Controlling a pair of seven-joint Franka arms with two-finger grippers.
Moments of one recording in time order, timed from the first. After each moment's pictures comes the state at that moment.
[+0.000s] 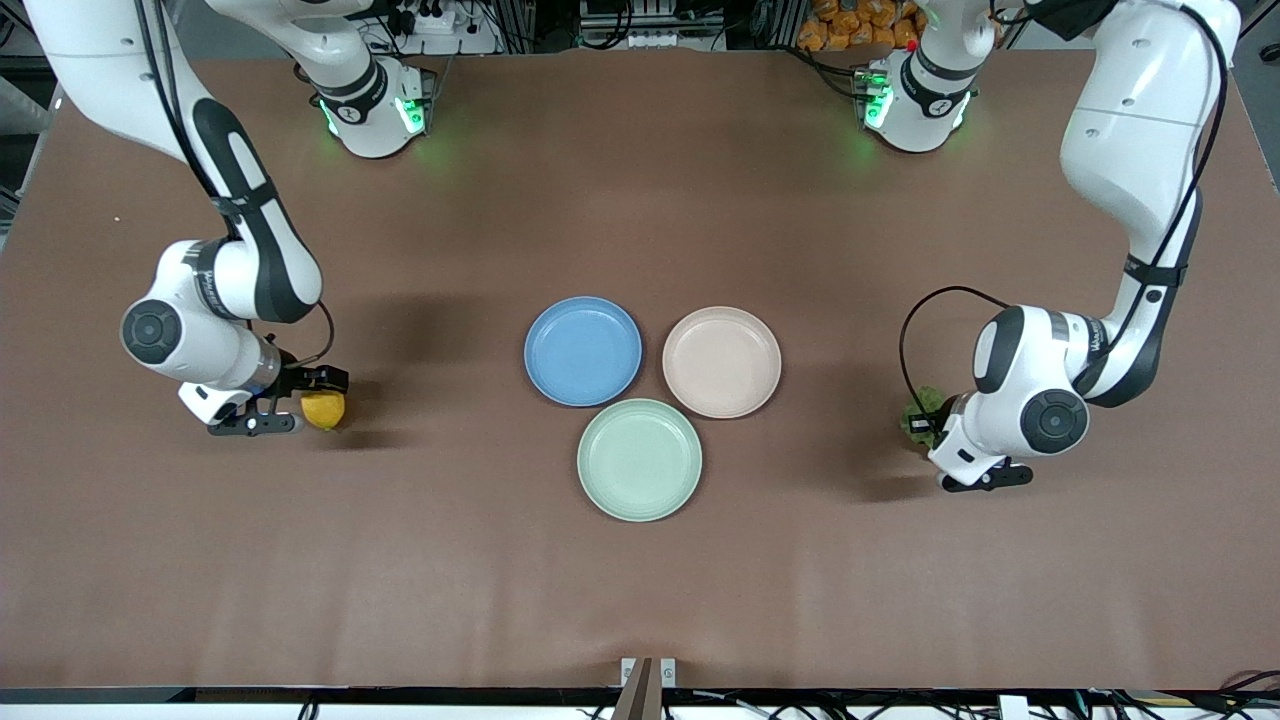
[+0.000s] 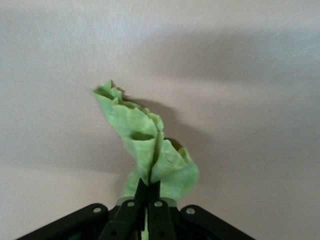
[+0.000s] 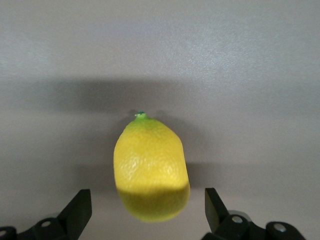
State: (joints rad) left arm 0.04 0.66 -0.22 -1.65 0.18 2.07 -0.36; right arm 0.05 0.43 -0.07 -2.09 0.05 2.43 -0.10
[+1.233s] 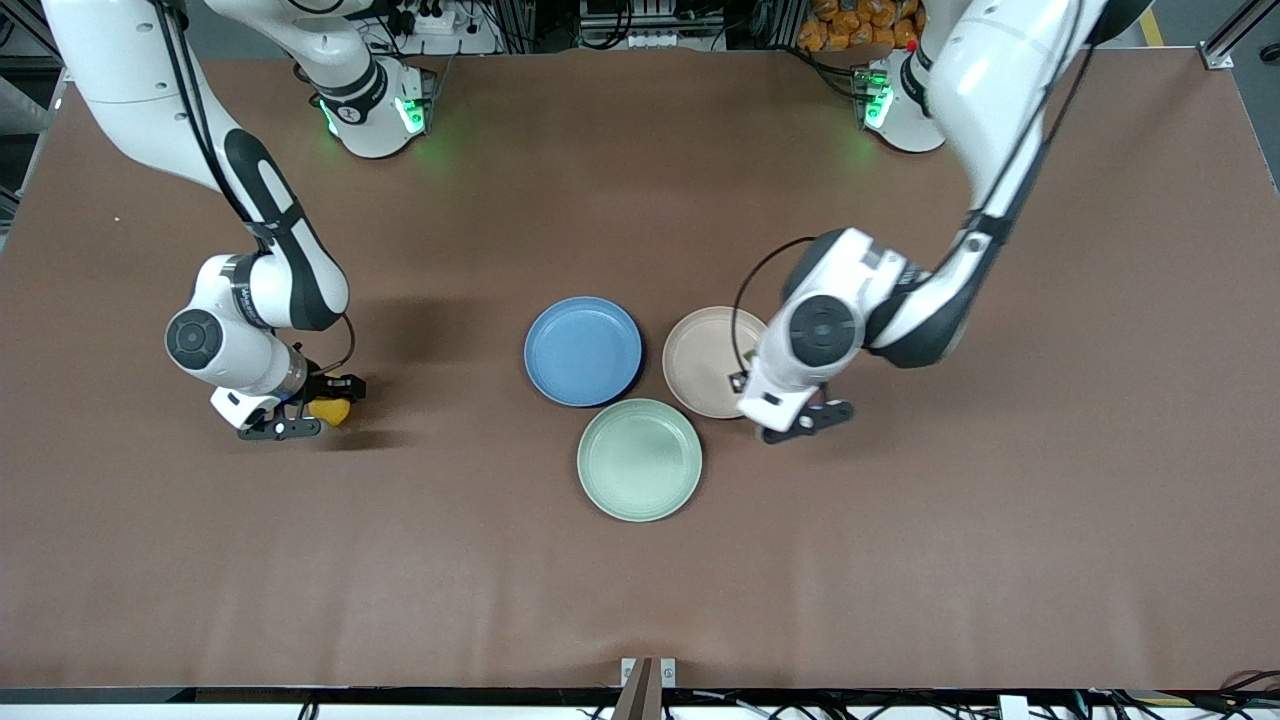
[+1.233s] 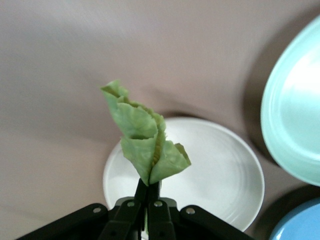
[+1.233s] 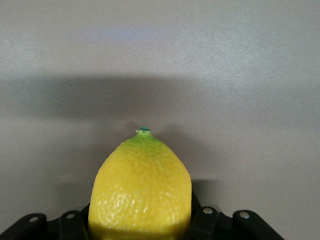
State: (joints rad) left arm -0.31 0.68 -0.34 -1.54 0.13 2.00 -0.95; right arm 0.08 0.50 -0.07 -2.09 0.05 2.50 -0.10
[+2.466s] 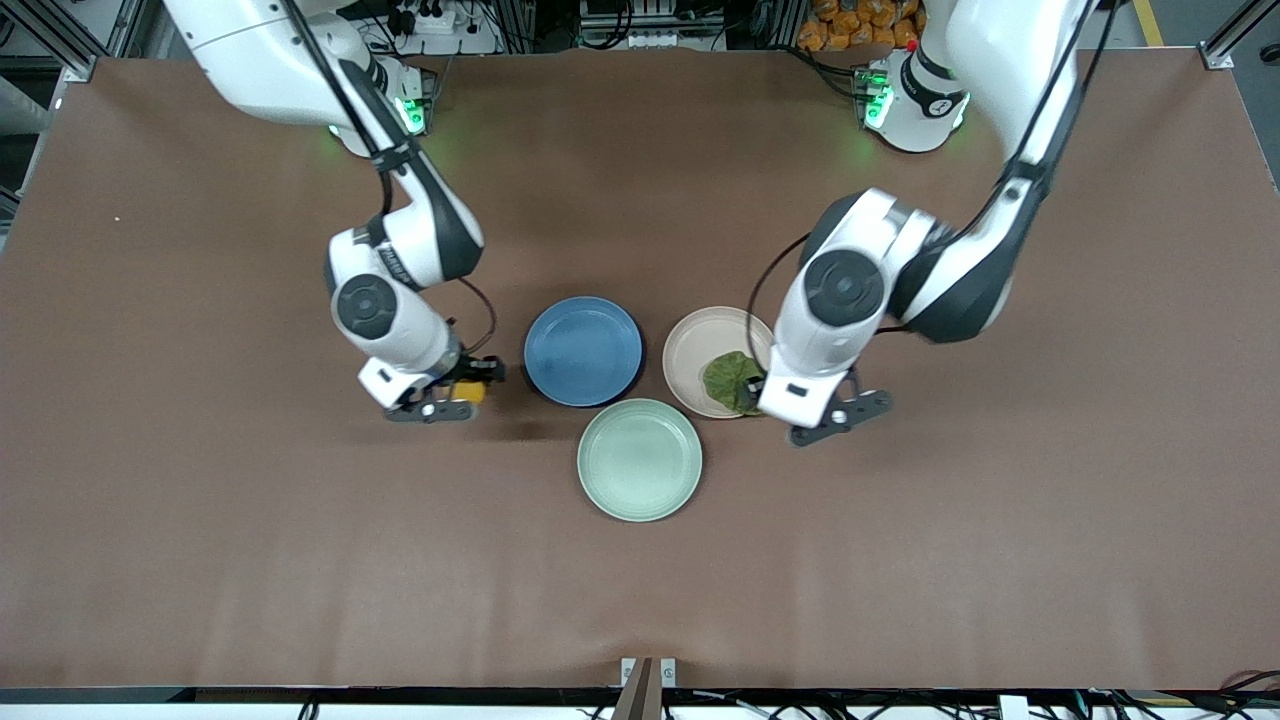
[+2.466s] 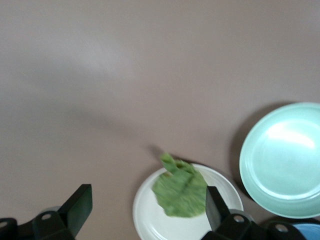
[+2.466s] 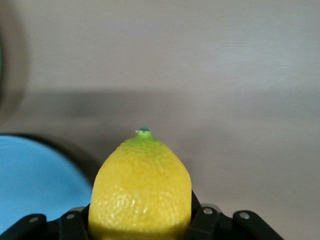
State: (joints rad) left arm -0.29 0.49 -0.25 -1.47 0.22 1.92 -0.92; right arm 0.38 0.46 0.07 -1.93 0.06 2.35 0.37
